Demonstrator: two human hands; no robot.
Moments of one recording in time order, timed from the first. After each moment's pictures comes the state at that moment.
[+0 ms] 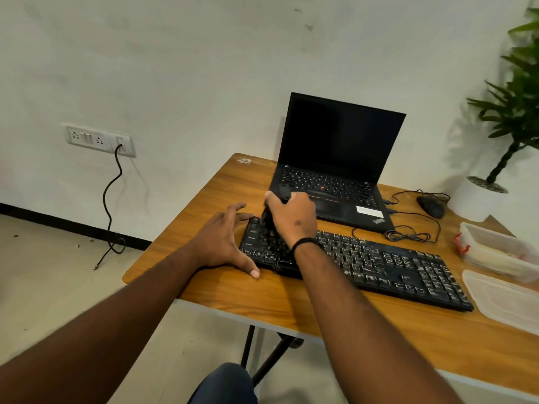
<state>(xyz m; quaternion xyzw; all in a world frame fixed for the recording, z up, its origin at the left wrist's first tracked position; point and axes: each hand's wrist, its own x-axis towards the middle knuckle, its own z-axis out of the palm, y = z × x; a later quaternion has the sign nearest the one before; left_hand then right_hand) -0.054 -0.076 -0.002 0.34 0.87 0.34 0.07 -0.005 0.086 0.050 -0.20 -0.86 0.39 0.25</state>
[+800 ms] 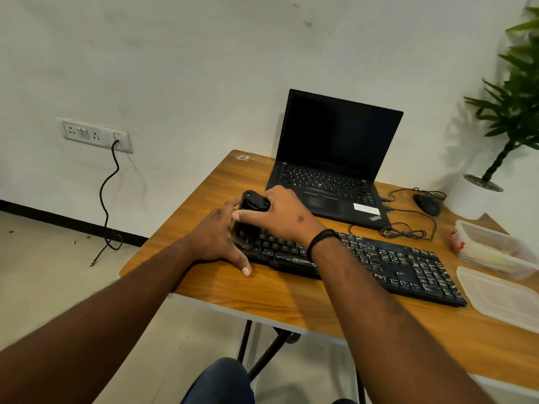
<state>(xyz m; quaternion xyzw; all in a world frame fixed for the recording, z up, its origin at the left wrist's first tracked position) -0.064 -0.081 -0.006 0.34 0.87 0.34 0.08 0.020 0.084 0.083 0.07 -0.95 0.31 0.06</state>
